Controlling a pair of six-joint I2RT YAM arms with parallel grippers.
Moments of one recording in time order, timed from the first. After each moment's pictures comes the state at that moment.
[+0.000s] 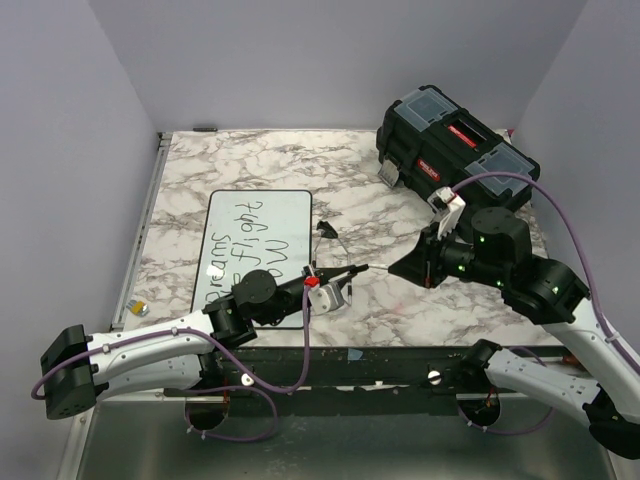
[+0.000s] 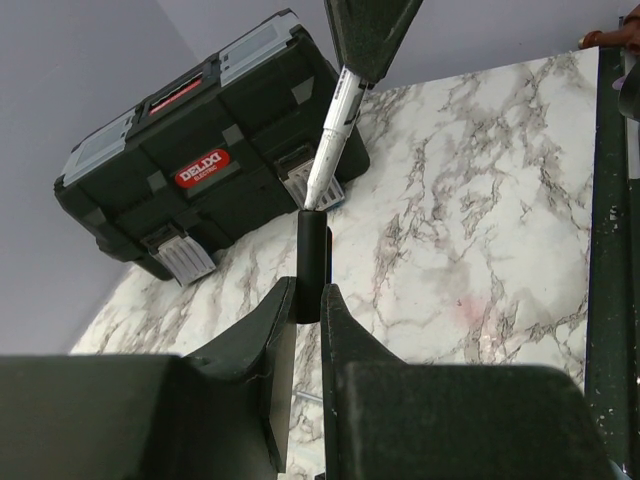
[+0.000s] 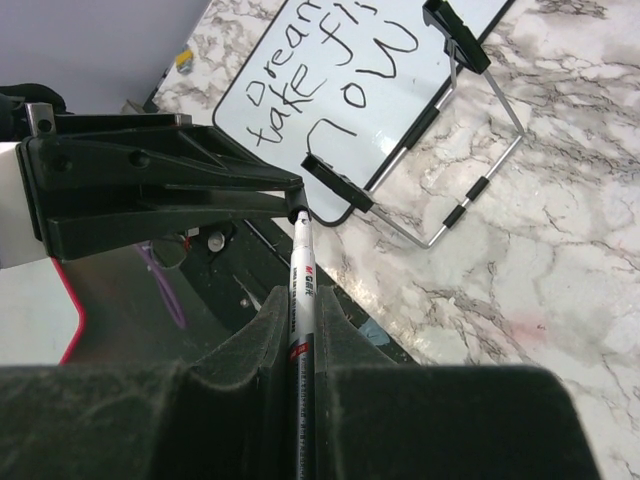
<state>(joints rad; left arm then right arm) -1.15 0.90 0.51 0.45 0.05 0.44 0.75 0.82 1.15 -0.78 -0.23 0.42</state>
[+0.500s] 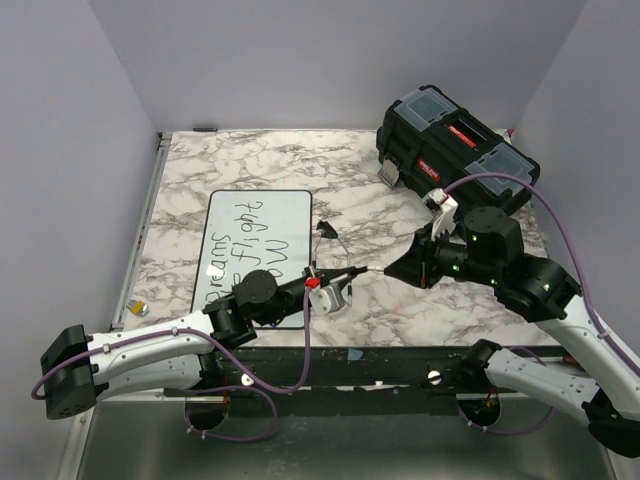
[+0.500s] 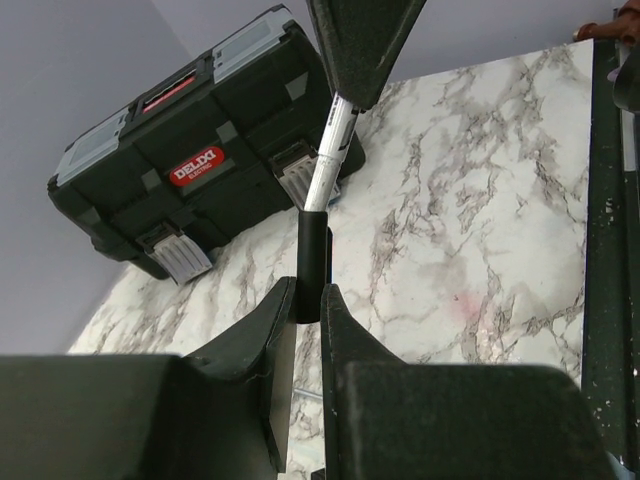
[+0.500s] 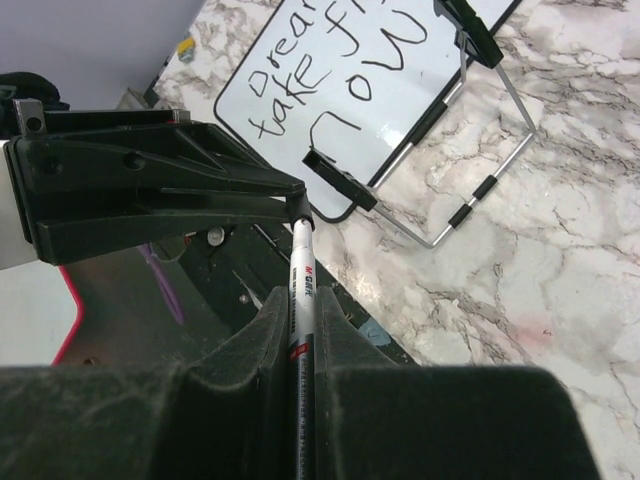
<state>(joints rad) -1.15 0.90 0.51 0.45 0.06 0.44 0.75 0.83 1.12 -0.75 -0.25 0.41</state>
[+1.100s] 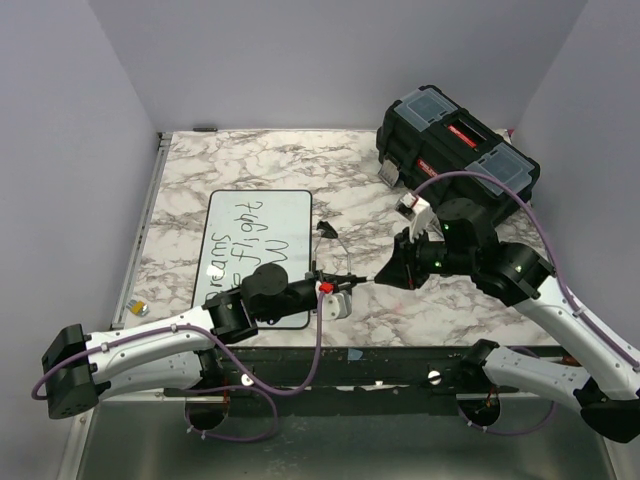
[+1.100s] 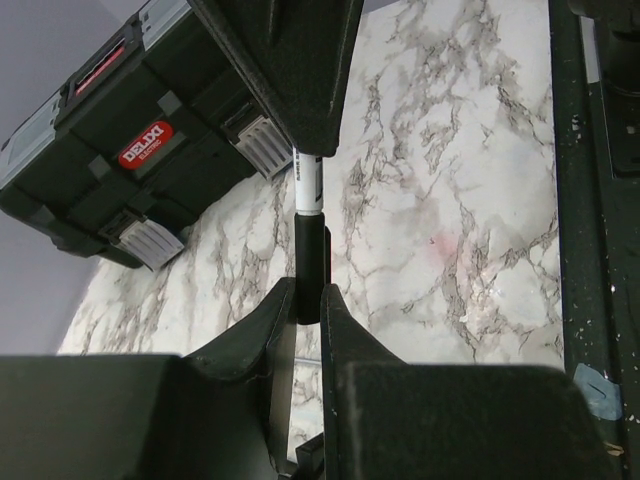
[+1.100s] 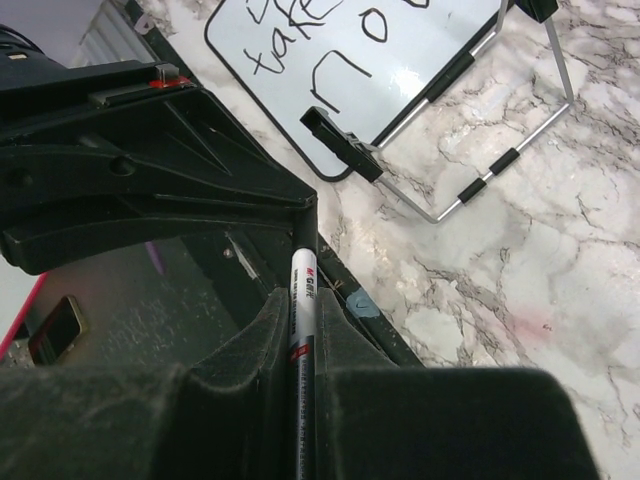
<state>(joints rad) -1.14 0.92 0.58 0.24 0.15 0.54 0.75 0.96 1.12 -0.77 -0.37 0.31</state>
